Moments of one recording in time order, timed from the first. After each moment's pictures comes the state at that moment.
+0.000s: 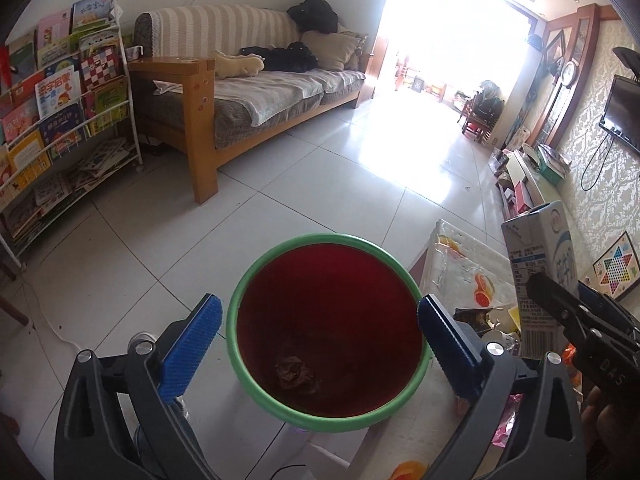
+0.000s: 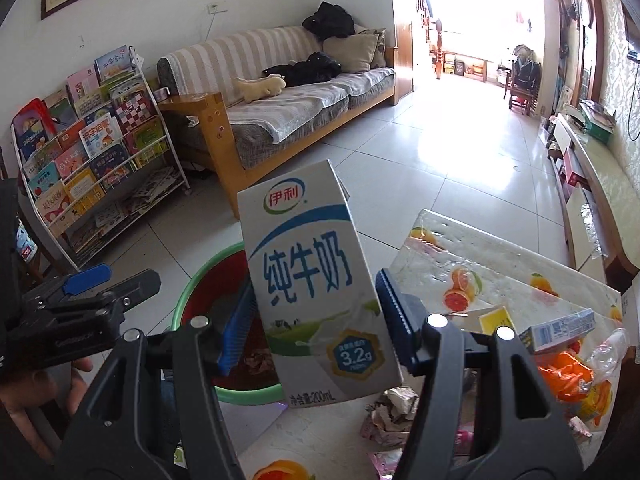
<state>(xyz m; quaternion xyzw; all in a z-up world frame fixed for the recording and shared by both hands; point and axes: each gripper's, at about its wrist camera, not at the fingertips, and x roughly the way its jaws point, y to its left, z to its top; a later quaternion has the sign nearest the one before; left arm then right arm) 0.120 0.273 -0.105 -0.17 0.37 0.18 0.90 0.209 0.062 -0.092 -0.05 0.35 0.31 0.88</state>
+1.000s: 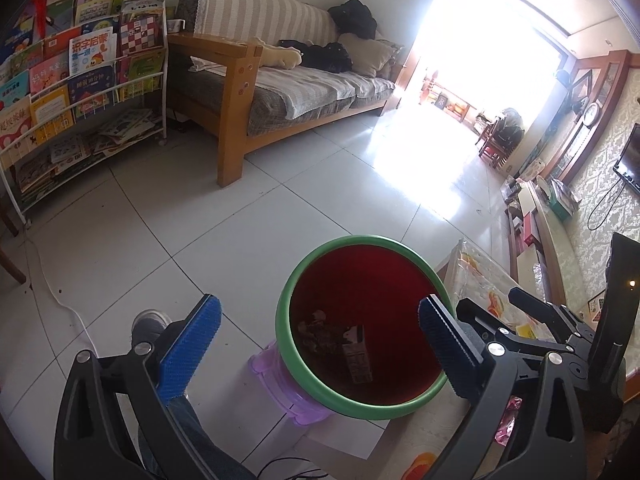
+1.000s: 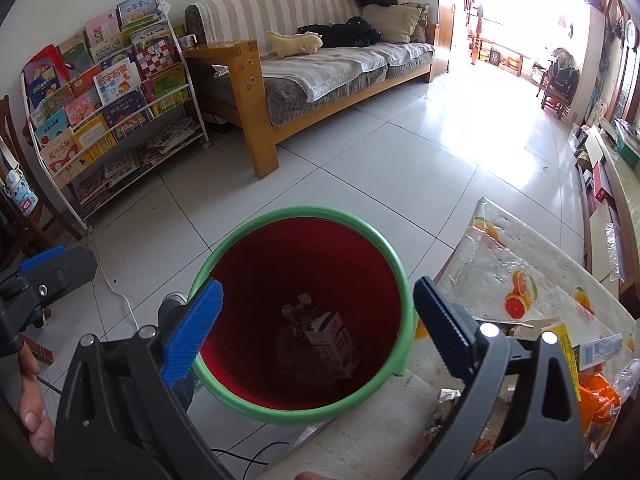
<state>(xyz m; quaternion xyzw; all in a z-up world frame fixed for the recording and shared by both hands) 0.088 0.329 -0.112 -0.23 0.36 0.20 0.88 0.208 0.141 -0.121 -0.11 0.39 0.33 0.85</state>
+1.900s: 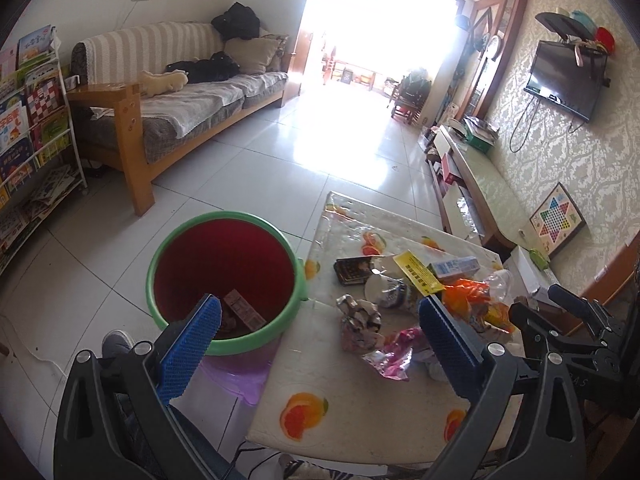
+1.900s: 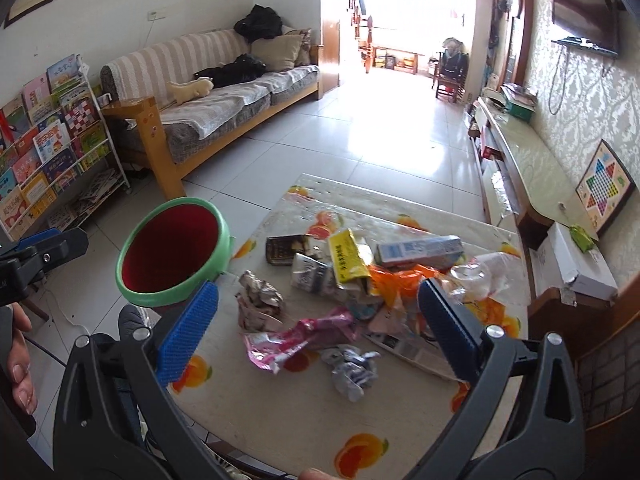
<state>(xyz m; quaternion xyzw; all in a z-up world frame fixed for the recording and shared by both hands) 0.075 0.143 -0.060 -0.14 0.36 0.05 0.92 0.135 -0.118 -0.064 -0.05 0.36 0.17 0.92</state>
